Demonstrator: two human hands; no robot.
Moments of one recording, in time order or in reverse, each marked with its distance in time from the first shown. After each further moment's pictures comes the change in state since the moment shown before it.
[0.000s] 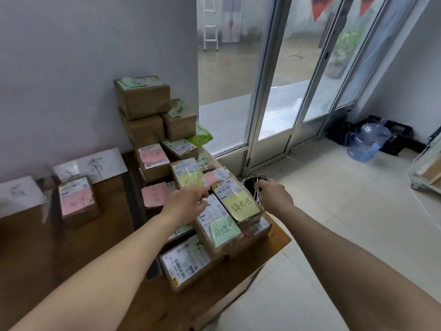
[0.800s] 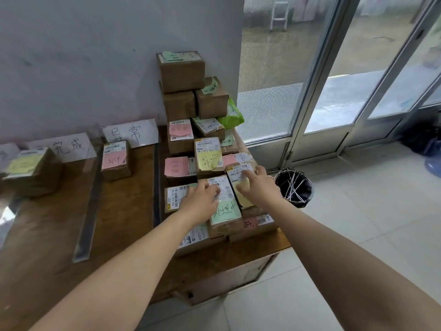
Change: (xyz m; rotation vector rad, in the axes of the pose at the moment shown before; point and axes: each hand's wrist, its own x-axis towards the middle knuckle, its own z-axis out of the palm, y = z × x) left_hand -0.020 0.041 0.054 -0.087 -0.099 -0.432; right_hand 0.017 -0.023 0.030 0.092 -0.171 -0.327
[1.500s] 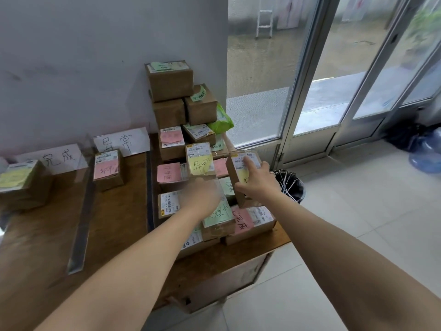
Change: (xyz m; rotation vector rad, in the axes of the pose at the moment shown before) left_hand 0.009 0.027 -0.007 0.091 0.056 -0.125; right_hand -0.014 -0.001 -0.029 0.098 0.073 0.119
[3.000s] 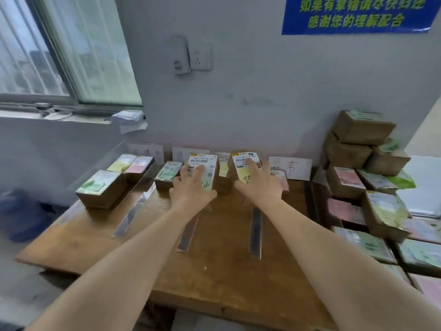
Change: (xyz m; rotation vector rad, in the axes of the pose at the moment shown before) left_hand -0.191 -0.413 -0.154 -0.213 0.547 -0.500; right_hand -0.135 -0.440 0.144 -0.073 0.105 -0.576
